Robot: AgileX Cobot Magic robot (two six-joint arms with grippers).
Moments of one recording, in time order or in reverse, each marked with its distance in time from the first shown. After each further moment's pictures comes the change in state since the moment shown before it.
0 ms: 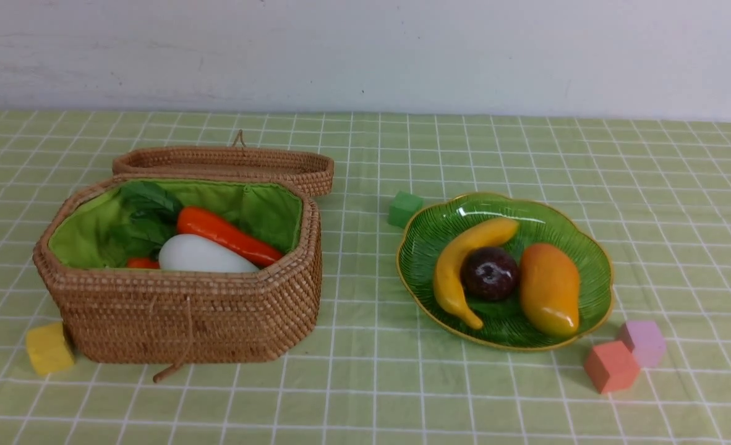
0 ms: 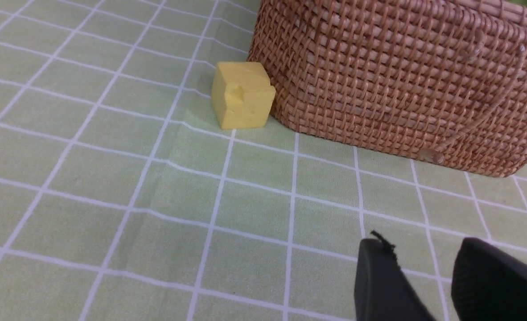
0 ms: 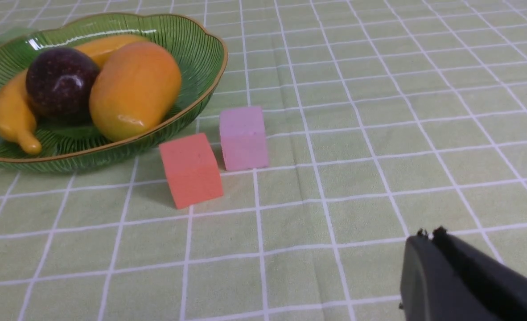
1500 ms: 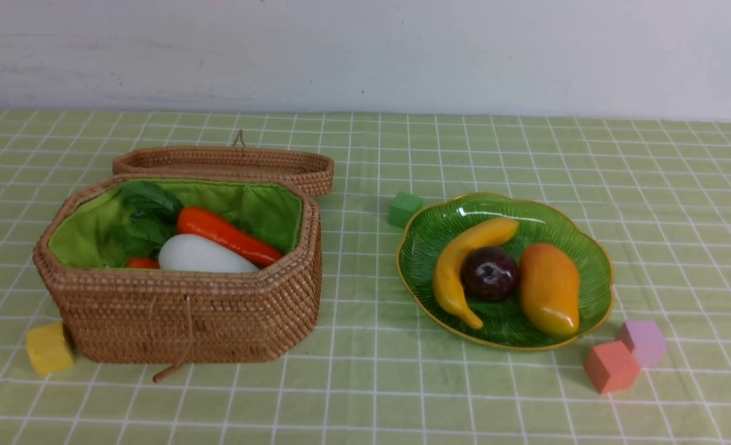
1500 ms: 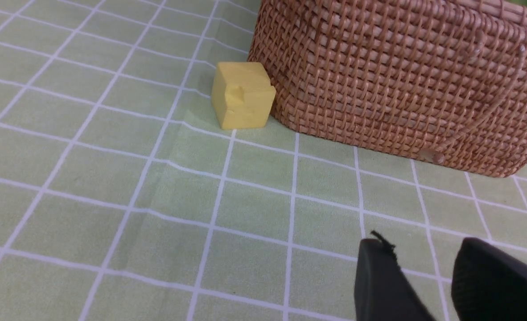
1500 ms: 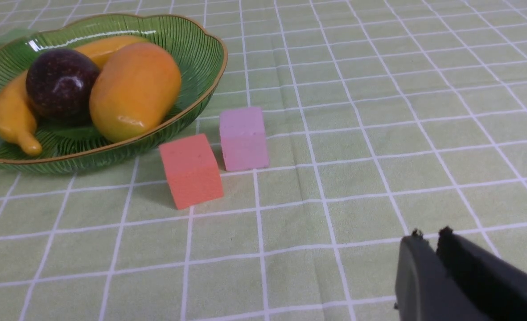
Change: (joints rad) right arm 0.000 0.000 0.000 0.000 0.000 0.005; left arm 0.000 0.000 0.000 0.000 0.000 0.000
